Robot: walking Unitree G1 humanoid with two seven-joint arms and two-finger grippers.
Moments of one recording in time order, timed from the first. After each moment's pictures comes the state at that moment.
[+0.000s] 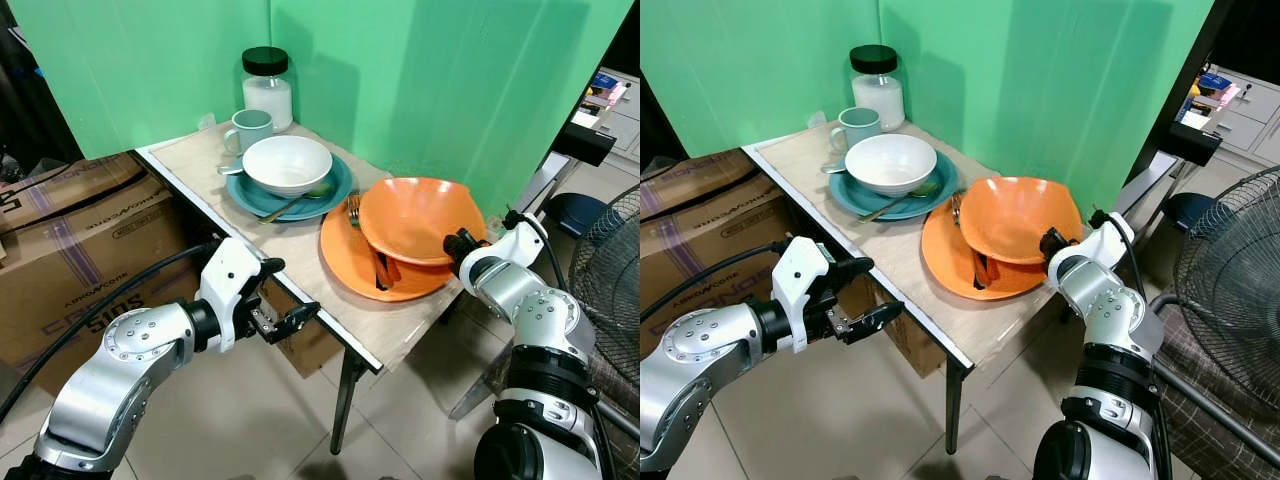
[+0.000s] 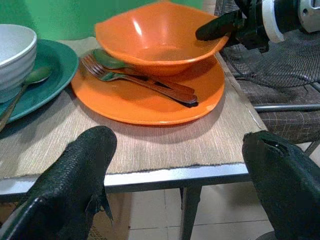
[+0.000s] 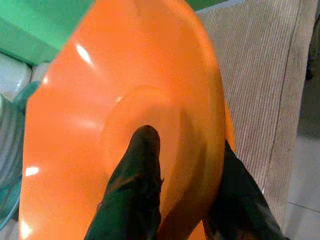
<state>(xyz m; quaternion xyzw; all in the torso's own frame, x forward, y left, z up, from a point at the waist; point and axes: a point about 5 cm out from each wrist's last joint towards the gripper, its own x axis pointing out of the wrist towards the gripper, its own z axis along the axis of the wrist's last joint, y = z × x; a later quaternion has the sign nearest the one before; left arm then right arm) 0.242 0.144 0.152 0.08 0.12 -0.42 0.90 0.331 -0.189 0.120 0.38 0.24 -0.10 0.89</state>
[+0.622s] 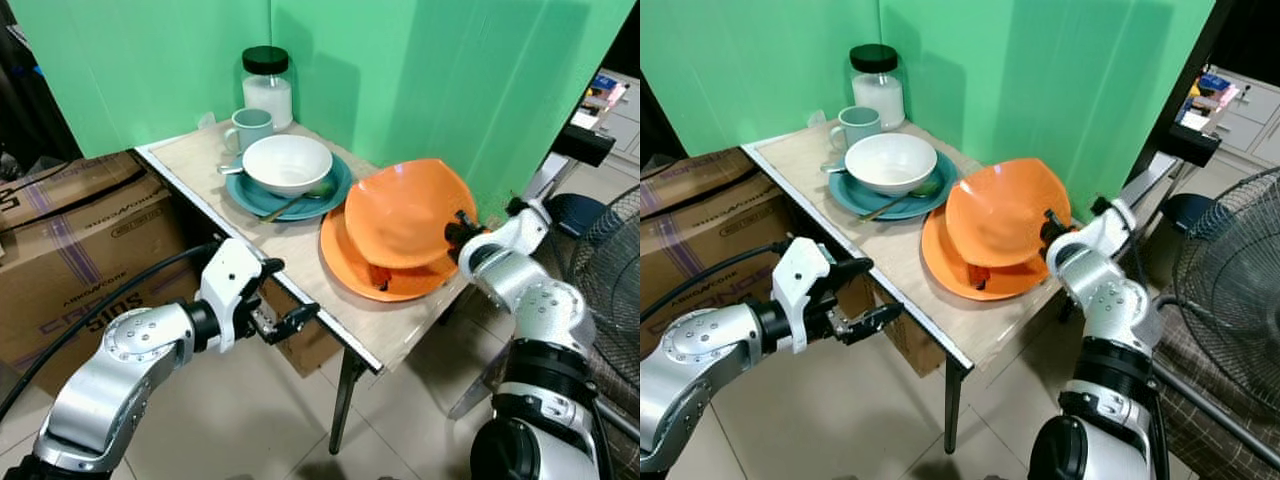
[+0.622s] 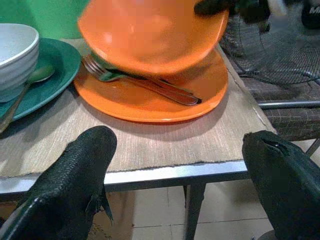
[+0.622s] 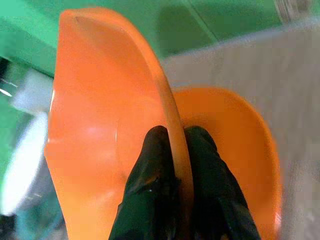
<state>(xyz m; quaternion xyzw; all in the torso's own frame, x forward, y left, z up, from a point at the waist) 0.242 0.145 0.152 0.10 0.12 -0.42 0.90 0.336 -0.186 0.147 0.40 0.18 -0.07 0.89</state>
